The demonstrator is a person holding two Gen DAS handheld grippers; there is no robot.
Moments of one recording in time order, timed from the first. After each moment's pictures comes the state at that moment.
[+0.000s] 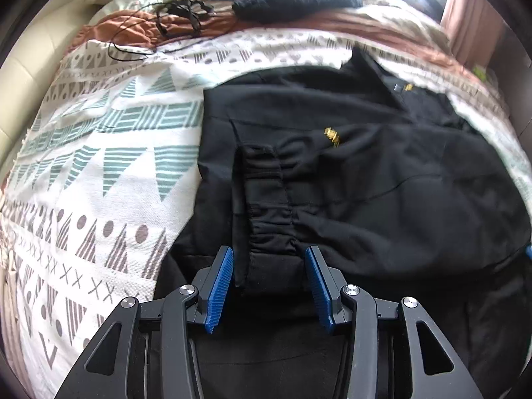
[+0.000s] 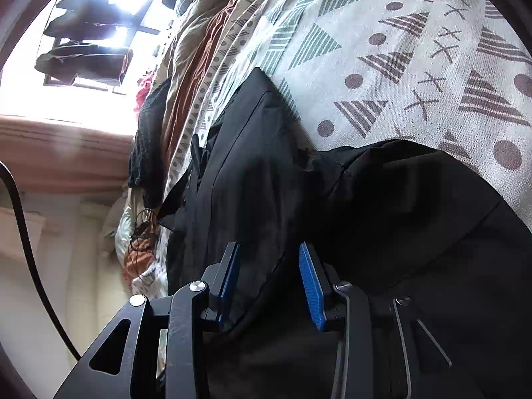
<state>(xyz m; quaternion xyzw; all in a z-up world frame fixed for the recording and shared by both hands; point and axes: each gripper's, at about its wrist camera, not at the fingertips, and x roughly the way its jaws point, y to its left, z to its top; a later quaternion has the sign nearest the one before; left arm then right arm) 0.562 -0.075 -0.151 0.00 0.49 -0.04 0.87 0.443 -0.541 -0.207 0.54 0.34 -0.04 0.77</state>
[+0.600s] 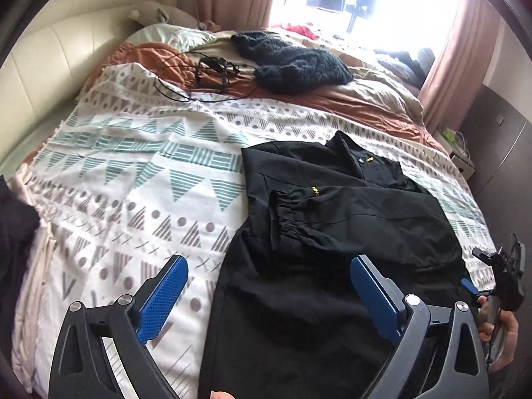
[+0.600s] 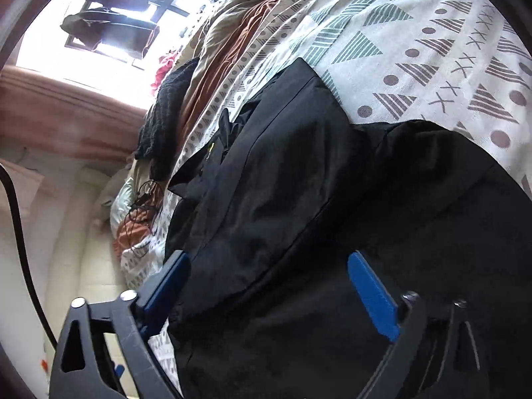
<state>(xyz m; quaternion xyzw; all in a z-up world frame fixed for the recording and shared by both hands) 0.441 0.006 -0.040 -0.08 0.40 -0.07 0.91 0.418 -0.494 -0.173 0.47 0.34 -0.02 0.81</state>
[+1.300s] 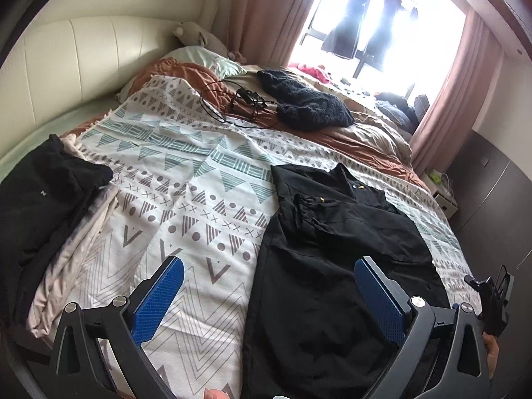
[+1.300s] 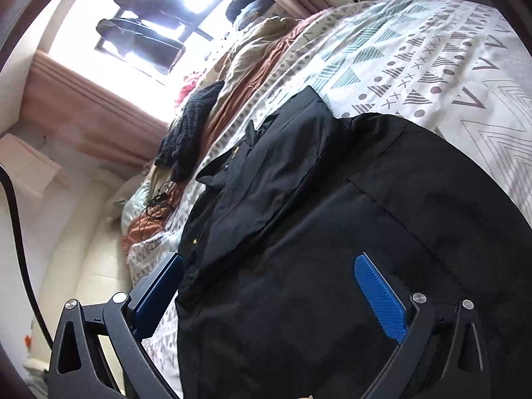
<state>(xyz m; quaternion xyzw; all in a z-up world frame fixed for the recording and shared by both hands) 0.300 0.099 -0.016 -0.16 0.32 -0.06 0.93 0.287 -0.432 -0.132 0.44 0.28 -0.04 0.86</state>
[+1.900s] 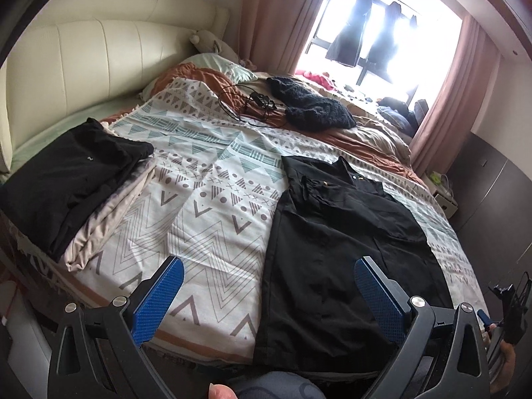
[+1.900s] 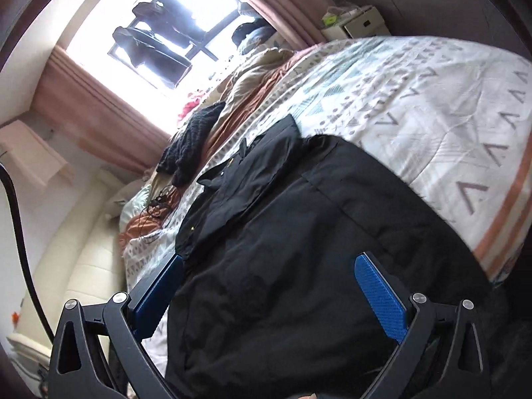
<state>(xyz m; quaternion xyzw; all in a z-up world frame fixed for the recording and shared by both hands) 0.180 0.112 -0.025 -0.15 0.31 -0.05 0.94 0.135 -0.424 -0.100 0.39 0.24 -0.08 0.88</state>
